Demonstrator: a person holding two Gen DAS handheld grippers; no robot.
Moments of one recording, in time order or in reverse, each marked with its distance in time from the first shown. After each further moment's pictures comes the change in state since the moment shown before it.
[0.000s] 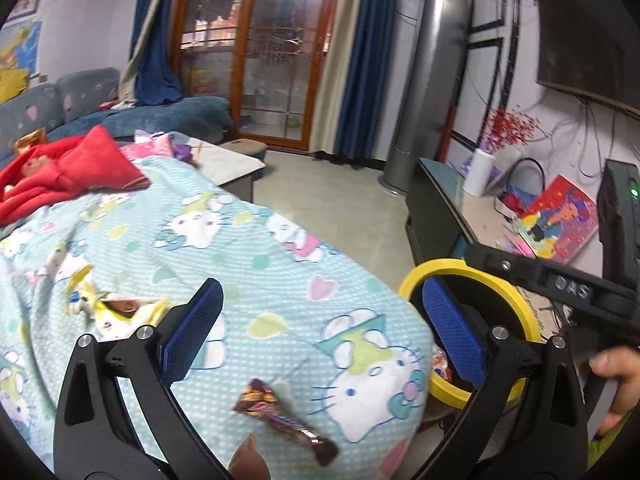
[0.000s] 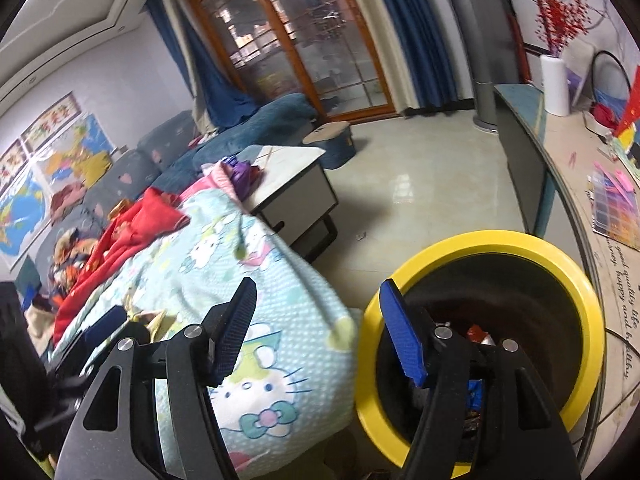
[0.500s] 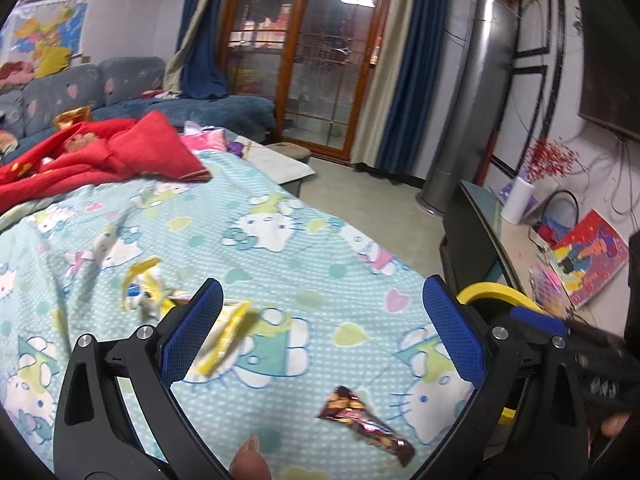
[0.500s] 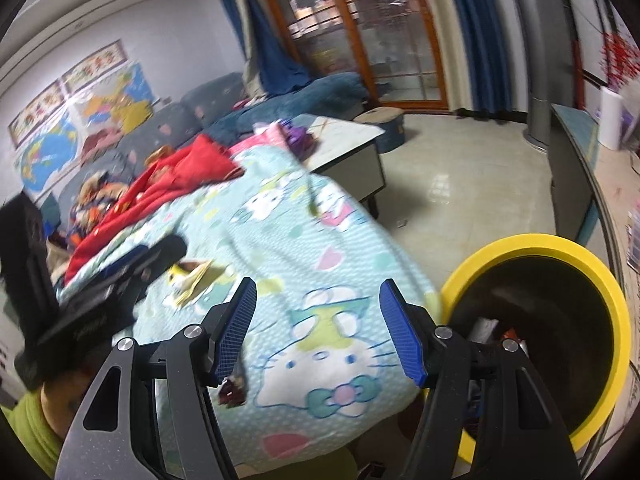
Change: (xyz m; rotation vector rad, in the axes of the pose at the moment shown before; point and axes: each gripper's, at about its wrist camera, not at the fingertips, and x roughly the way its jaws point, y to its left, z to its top) left arm -0.013 0.057 0.000 -0.111 -0.036 0.118; right arm 0.015 0.068 -0.026 -0.191 0.085 0.105
